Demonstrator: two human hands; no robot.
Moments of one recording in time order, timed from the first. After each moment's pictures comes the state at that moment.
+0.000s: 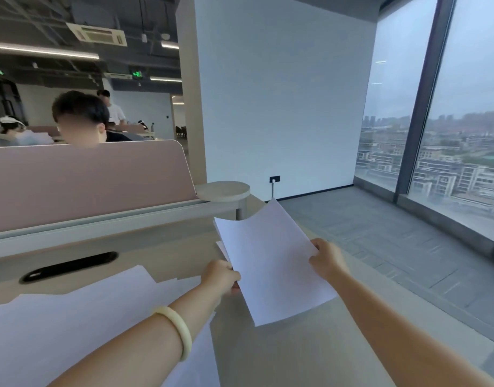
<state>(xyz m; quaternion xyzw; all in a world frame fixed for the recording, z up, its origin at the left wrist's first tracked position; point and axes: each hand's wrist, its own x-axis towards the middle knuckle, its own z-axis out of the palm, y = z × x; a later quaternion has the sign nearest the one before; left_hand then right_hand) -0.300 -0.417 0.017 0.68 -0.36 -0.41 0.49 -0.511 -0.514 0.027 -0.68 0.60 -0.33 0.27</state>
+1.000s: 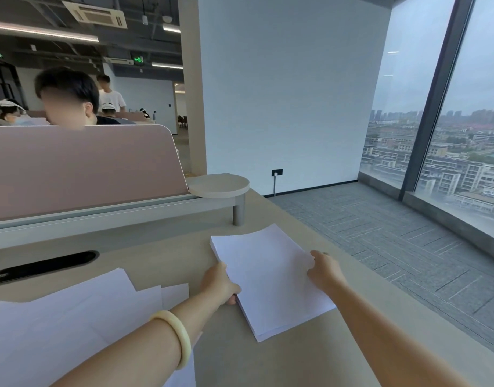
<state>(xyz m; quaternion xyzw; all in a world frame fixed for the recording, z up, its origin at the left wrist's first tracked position) -0.295 -0.471 -0.010 0.78 -0.42 -0.32 0.34 -0.499 -0.595 -0.029 -0.73 0.64 -0.17 0.18</state>
